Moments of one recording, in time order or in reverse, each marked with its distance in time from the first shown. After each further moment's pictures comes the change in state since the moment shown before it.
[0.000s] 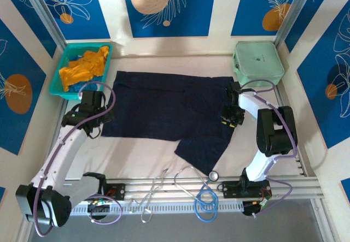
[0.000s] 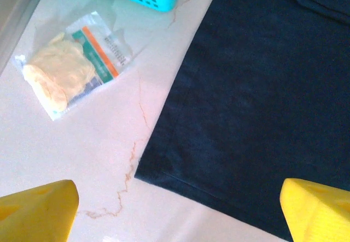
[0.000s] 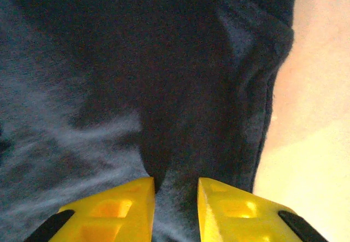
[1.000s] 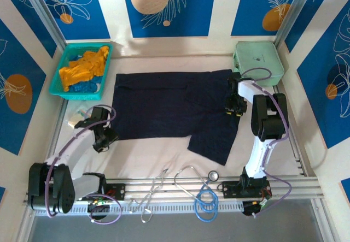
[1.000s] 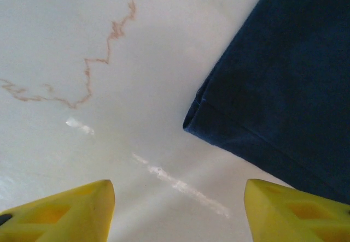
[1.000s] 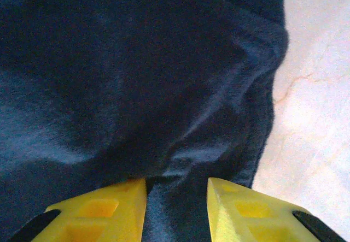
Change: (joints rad) left arm 0.055 0.148 -0.309 0.069 0.214 -0.317; right arm -0.050 0.208 0.248 -0.033 0.139 -0.172
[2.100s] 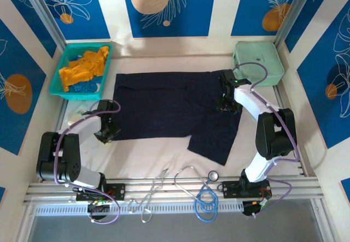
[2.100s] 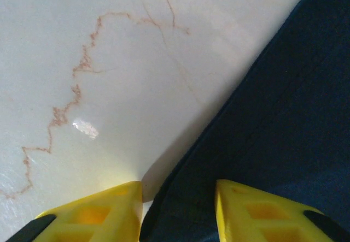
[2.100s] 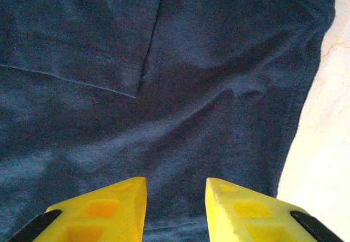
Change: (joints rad) left arm 0.002 0.282 0.096 0.138 -0.043 -0.017; right arm 0.150 -0.251 -0.071 -0.023 -0.026 0.004
